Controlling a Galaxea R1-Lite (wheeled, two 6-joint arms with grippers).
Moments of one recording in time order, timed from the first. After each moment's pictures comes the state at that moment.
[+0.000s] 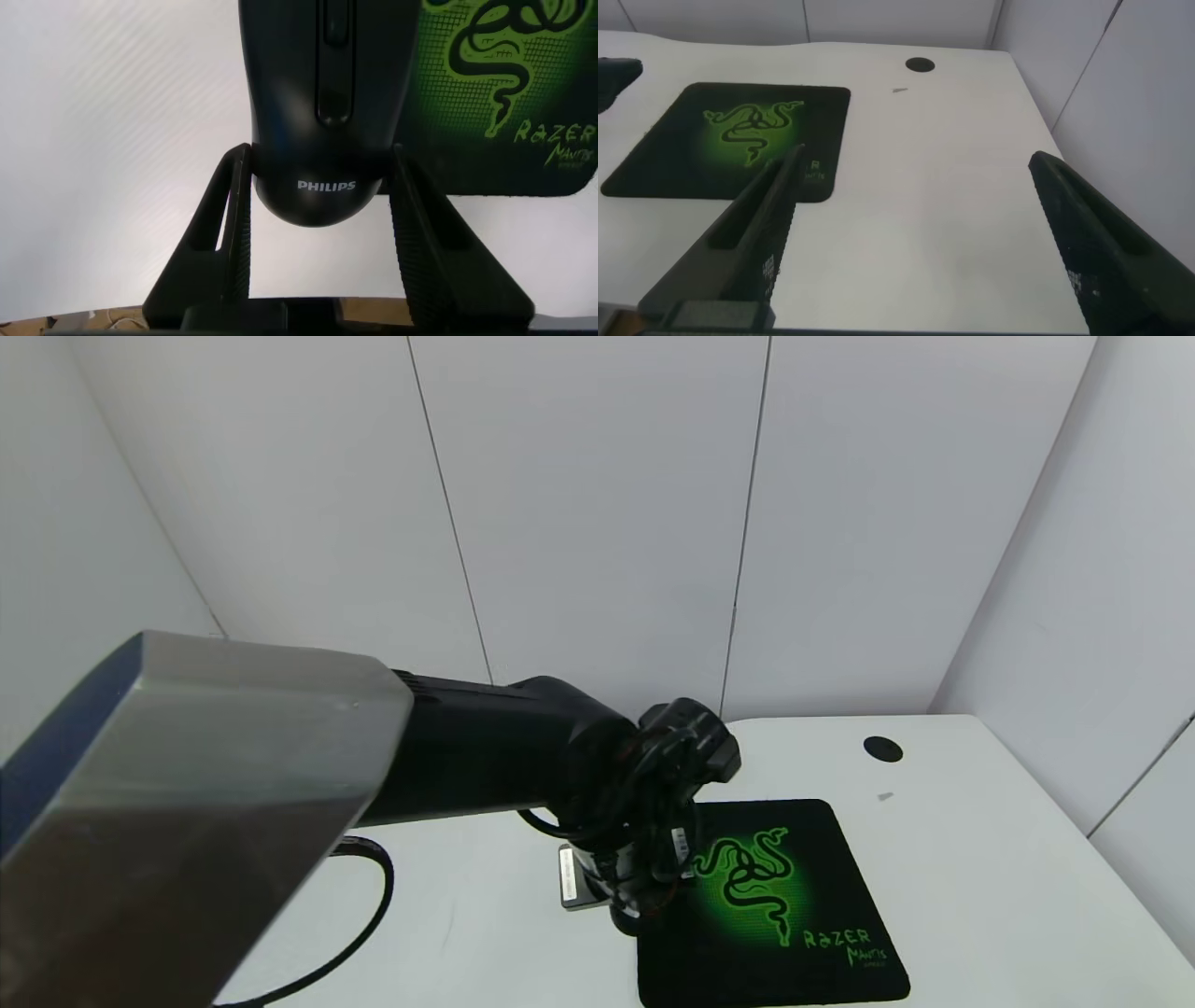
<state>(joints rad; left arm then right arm) -0.82 2.21 -1.72 0.71 0.22 -0.93 0.00 0.00 0.00 0.00 0.00 -0.02</state>
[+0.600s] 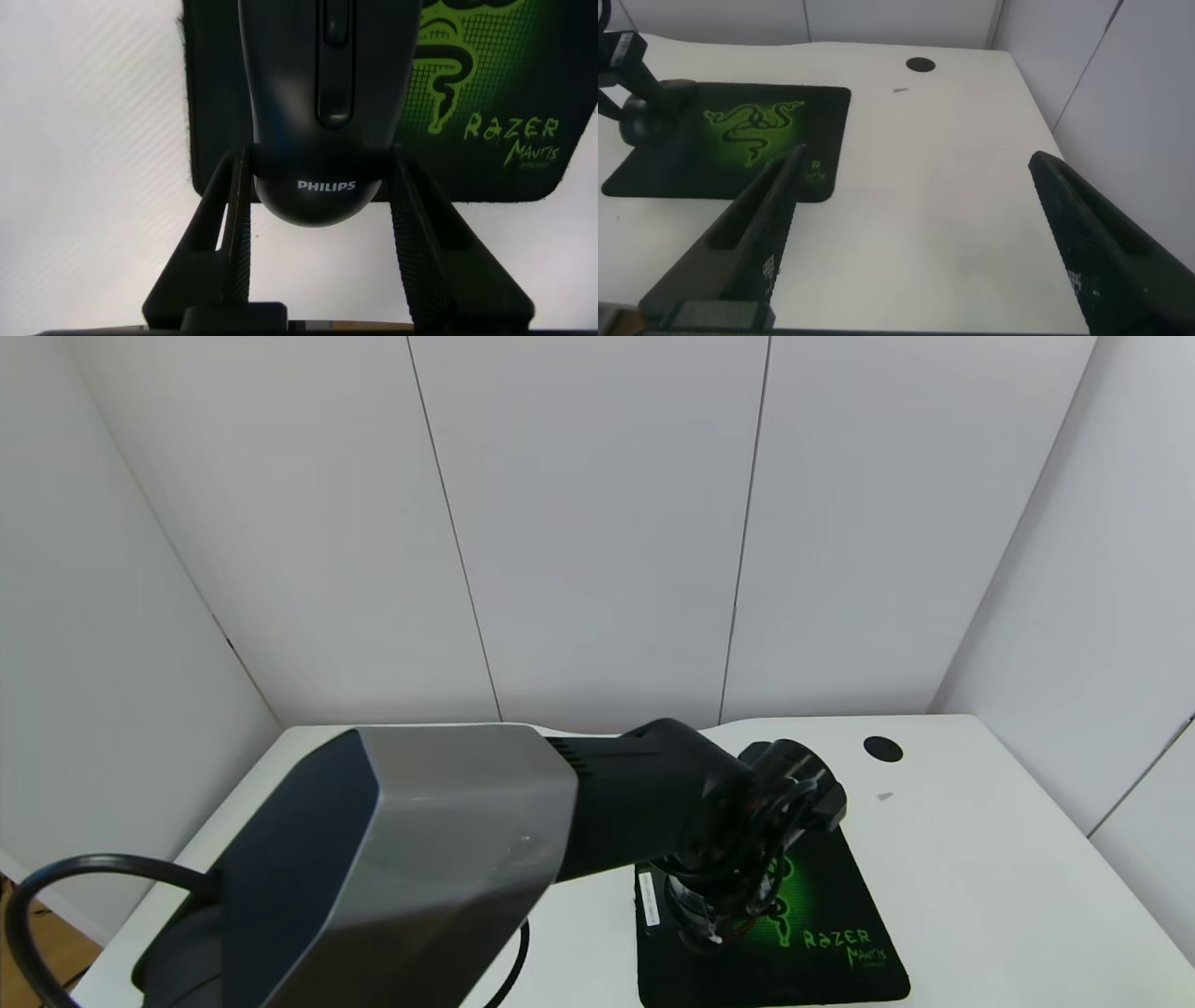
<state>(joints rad) -0.93 2.39 -1.97 0.79 0.28 -1.02 0.00 0.00 0.00 0.00 0.00 -0.02</state>
